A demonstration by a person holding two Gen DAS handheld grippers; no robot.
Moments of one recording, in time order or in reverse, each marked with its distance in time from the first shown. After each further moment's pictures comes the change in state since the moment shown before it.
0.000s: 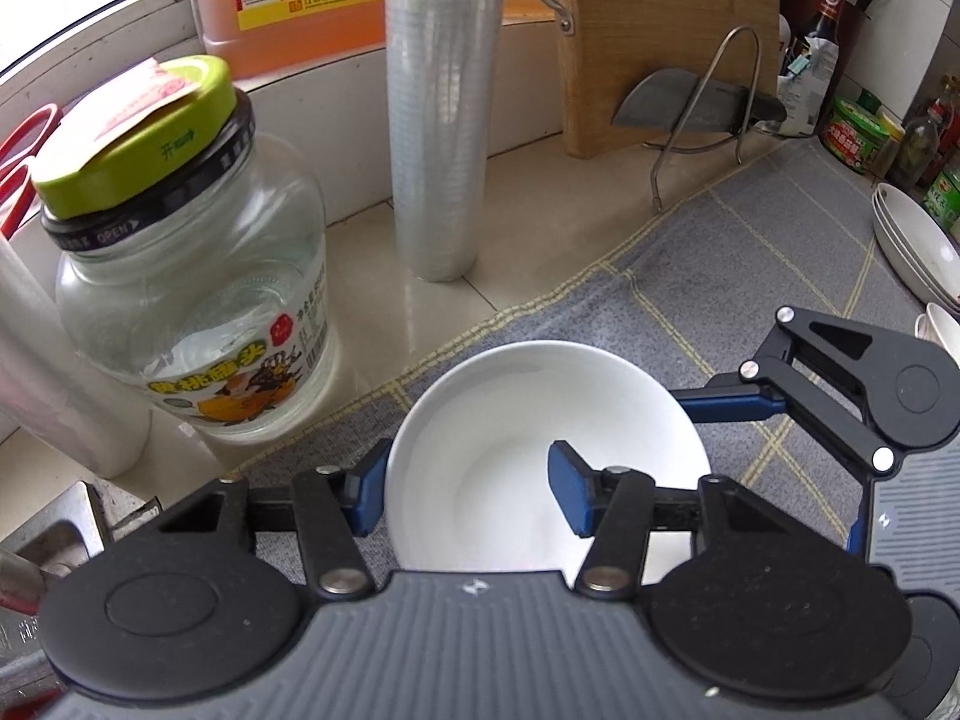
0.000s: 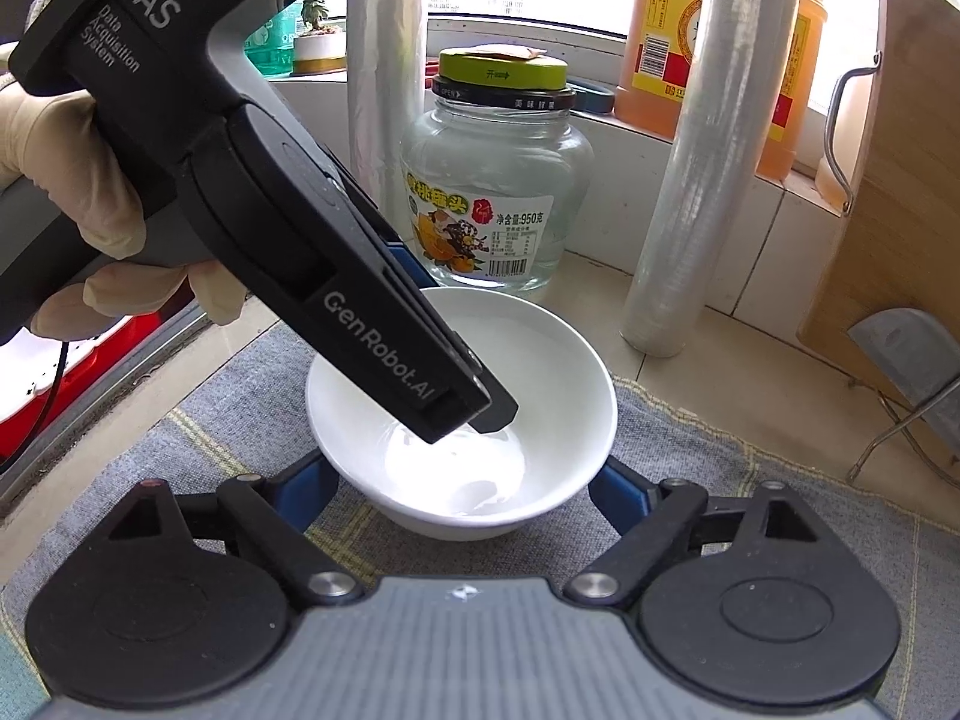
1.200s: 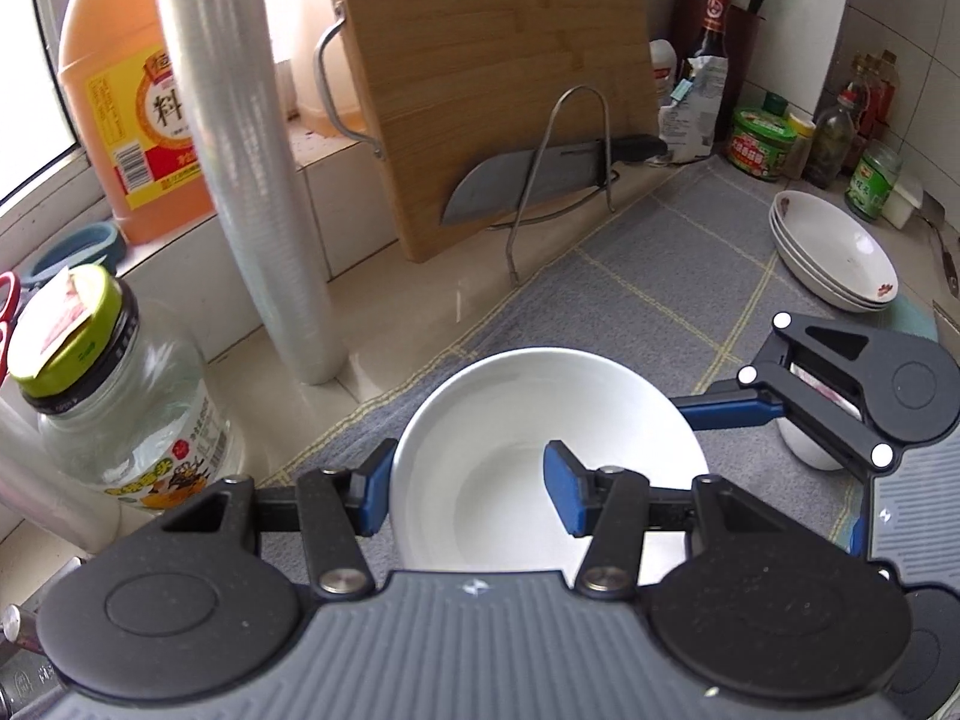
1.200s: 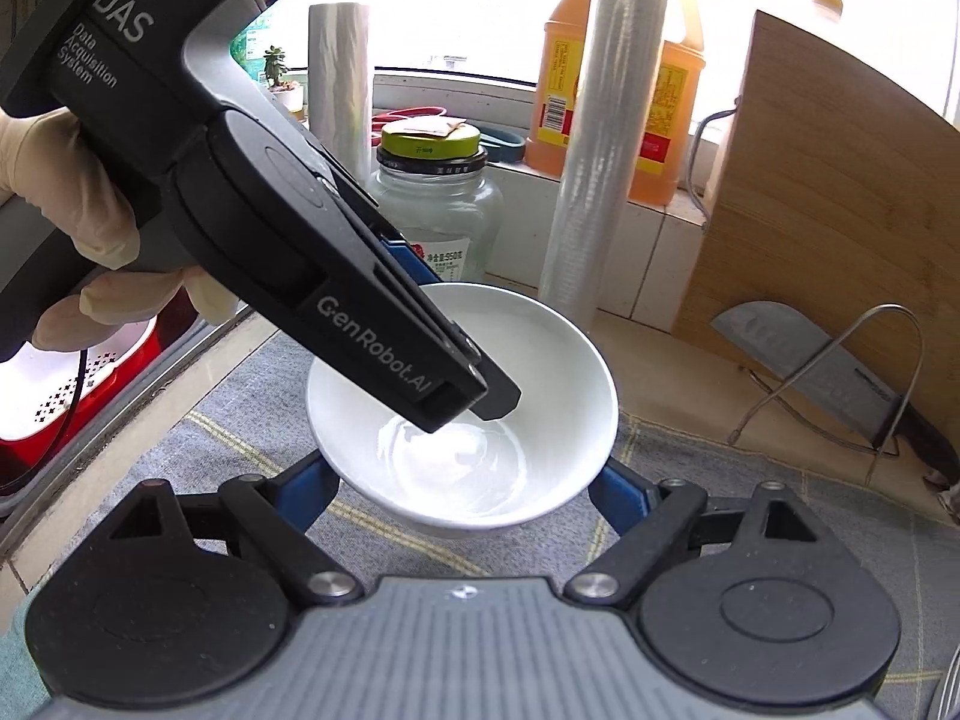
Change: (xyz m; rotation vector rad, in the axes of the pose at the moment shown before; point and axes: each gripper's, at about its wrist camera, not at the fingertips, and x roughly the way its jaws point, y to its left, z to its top) left arm -0.053 -0.087 0.024 0.137 -0.099 -0.034; right arm -0.096 -0.012 -0.016 0.067 -0.043 -0.118
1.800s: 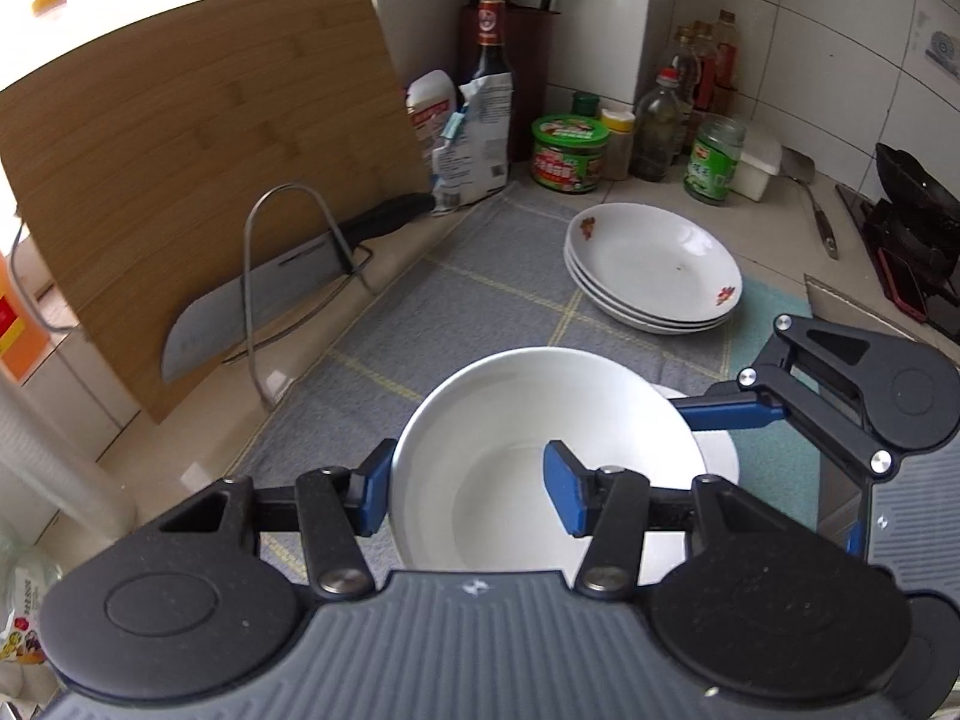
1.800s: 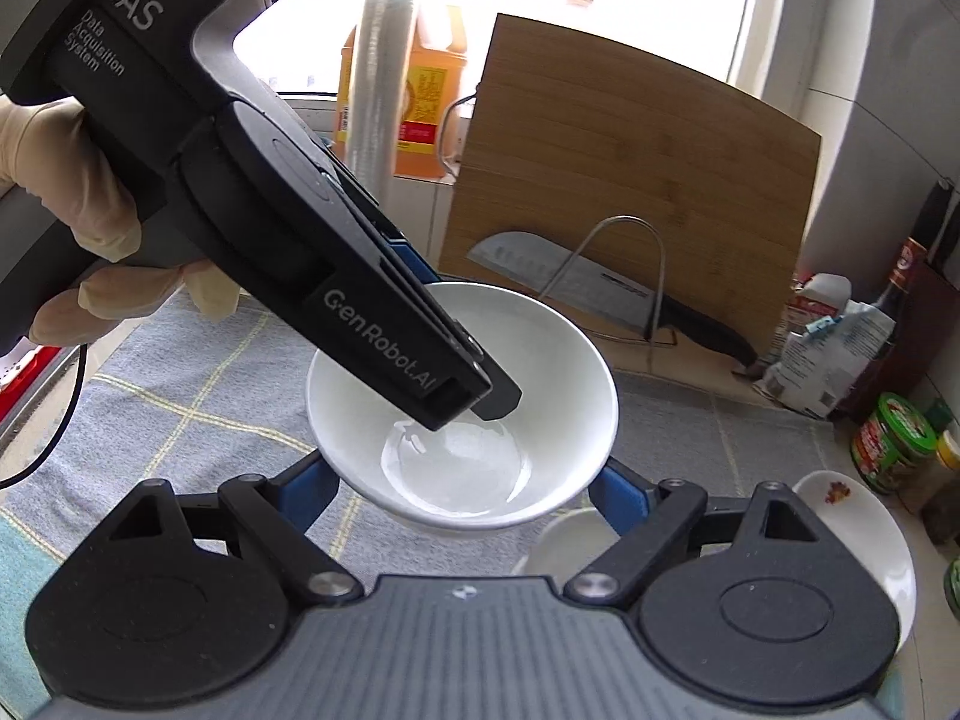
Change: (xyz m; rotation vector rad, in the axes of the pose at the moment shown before) left arm 0.006 -0.139 0.058 0.217 -0.056 -0.192; right arm -0.106 -0.058 -0.065 0.132 0.006 -0.273
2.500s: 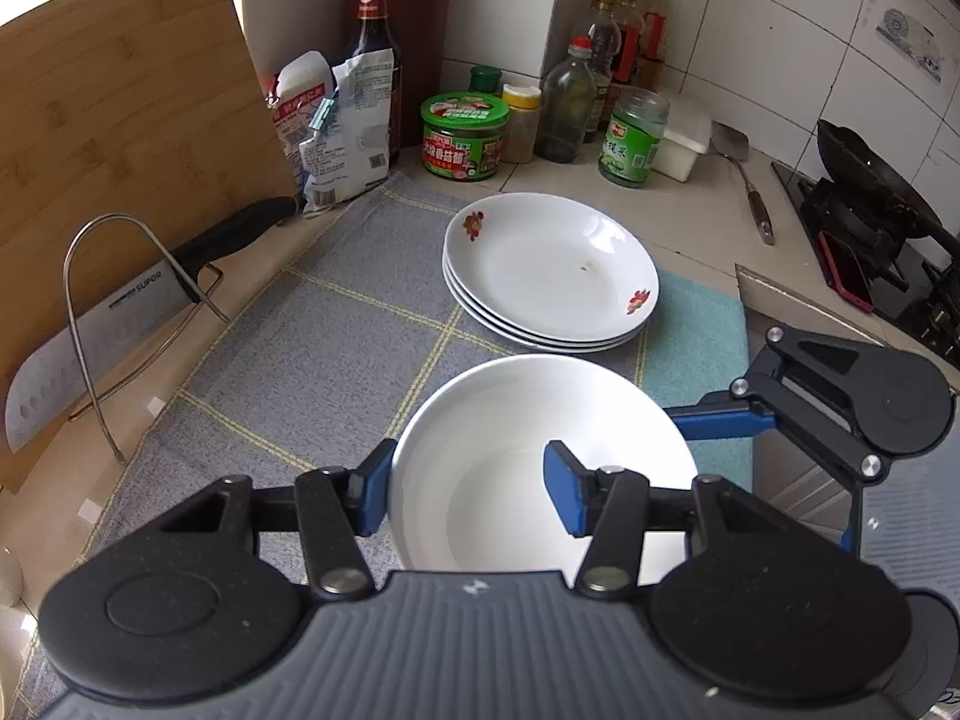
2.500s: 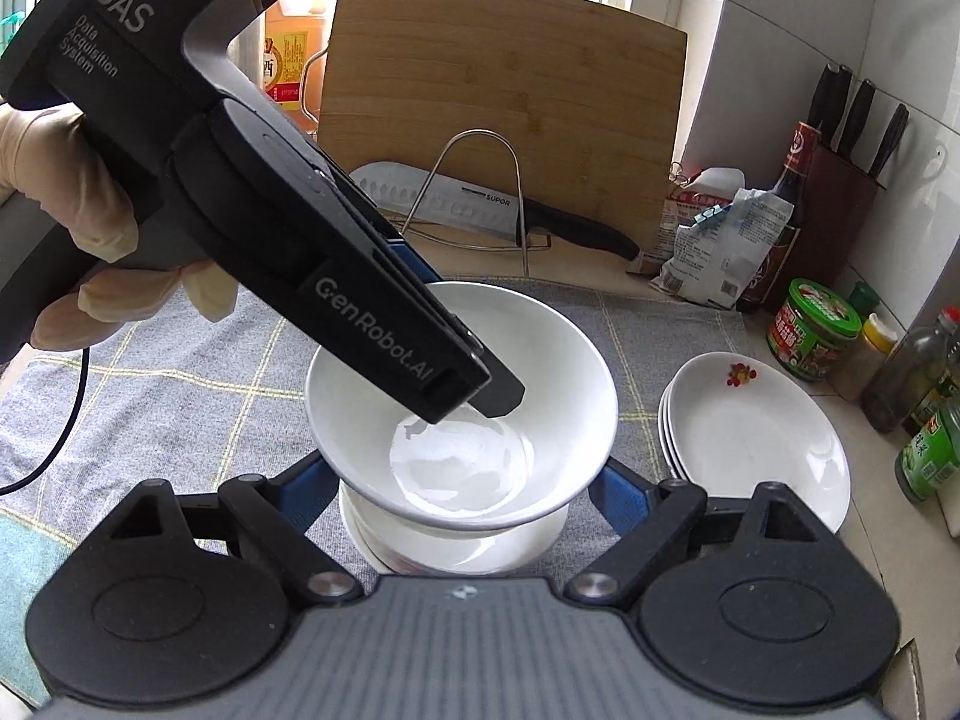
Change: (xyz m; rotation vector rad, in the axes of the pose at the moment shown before) left arm 0.050 -0.047 0.034 0.037 0.055 -0.142; right arm -0.013 -0.062 -0.032 0.129 0.107 -0.052
